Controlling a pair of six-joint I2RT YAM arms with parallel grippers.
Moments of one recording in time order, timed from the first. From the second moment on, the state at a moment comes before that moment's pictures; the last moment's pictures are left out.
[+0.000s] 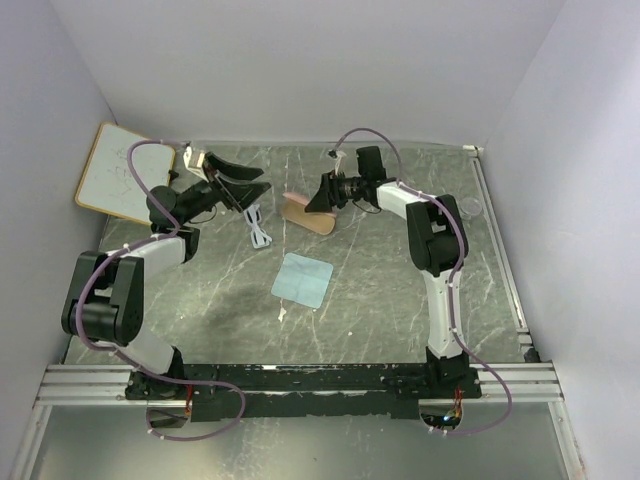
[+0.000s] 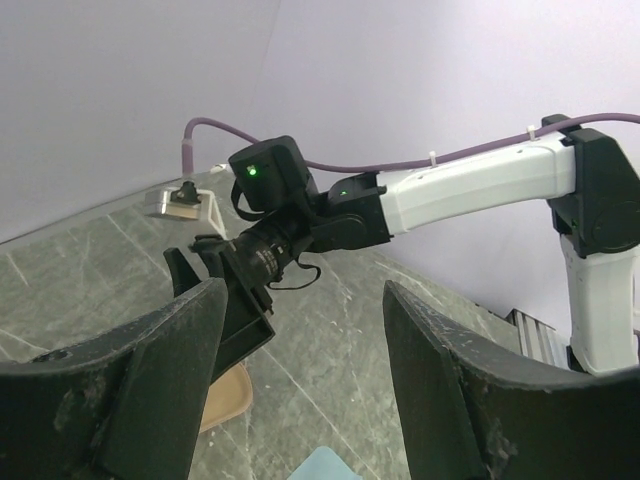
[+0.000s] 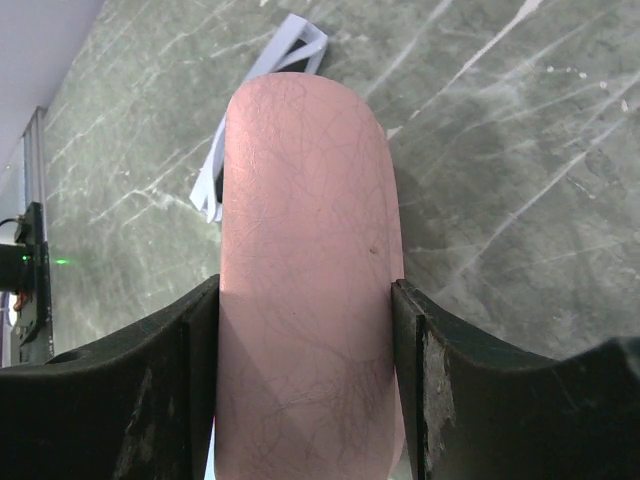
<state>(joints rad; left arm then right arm) -0.16 1.57 0.77 1.29 0.87 -0.72 0.30 2.27 1.62 -0.01 -0.98 0.11</state>
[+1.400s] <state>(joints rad) -0.15 1.61 0.76 1.40 0.90 -0.80 0.36 2.22 1.58 -0.13 -0.55 0.02</state>
